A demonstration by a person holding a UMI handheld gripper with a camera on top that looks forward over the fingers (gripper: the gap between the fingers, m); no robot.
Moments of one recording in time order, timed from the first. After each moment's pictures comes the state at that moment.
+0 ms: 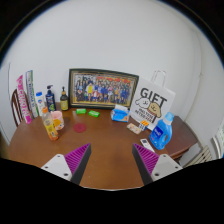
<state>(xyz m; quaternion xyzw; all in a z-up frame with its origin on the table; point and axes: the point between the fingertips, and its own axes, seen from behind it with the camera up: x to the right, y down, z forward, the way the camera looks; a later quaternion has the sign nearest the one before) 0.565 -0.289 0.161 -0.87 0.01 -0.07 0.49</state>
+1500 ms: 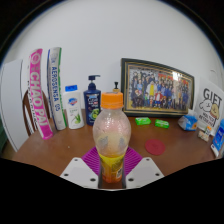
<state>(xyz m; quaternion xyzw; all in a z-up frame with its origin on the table) 0.228 -0.060 0.020 -0.83 -0.05 0.05 0.56</state>
